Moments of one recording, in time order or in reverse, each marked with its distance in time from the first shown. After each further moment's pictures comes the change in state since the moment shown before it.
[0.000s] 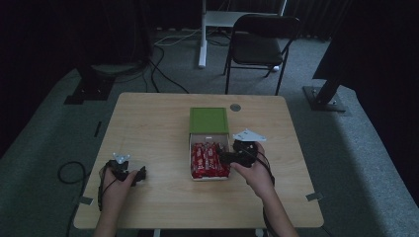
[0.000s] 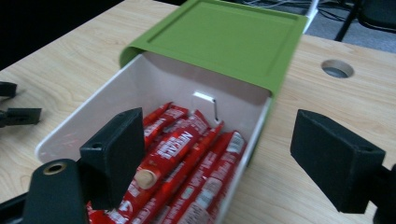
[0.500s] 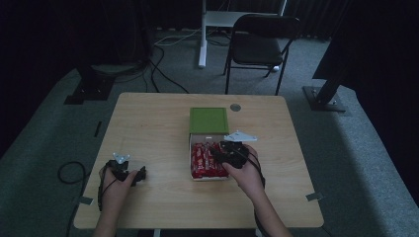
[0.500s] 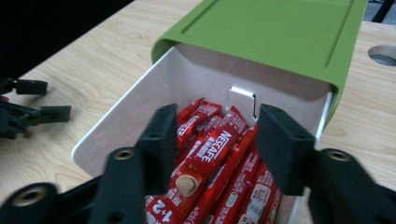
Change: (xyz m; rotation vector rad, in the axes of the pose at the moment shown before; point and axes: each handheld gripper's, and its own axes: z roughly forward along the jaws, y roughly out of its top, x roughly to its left) left arm 0.000 0.000 0.000 -0.002 0.000 -0.004; right arm 0.017 -0.002 0.016 0.040 0.074 0.044
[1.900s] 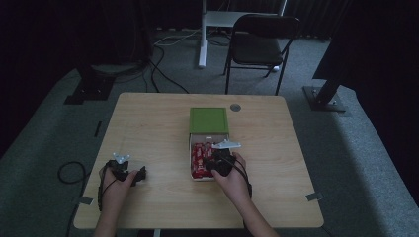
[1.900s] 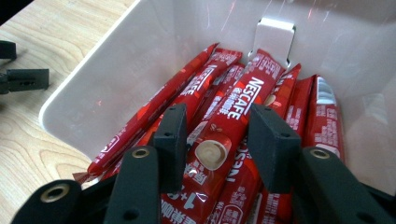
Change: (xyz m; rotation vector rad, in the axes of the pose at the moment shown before) left arm 0.000 0.000 0.000 0.000 0.001 0.003; right arm 0.023 -0.025 0.034 0.148 -0.046 0.050
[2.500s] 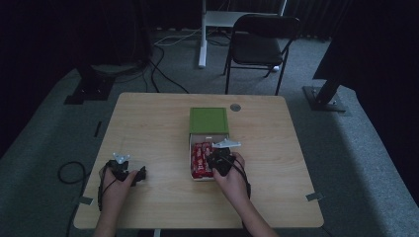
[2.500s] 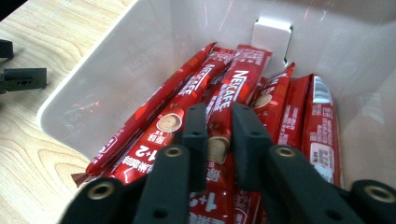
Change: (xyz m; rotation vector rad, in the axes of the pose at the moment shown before) left arm 0.000 0.000 0.000 0.000 0.000 0.000; right arm -0.001 0.003 -0.002 0.006 -0.007 -0.003
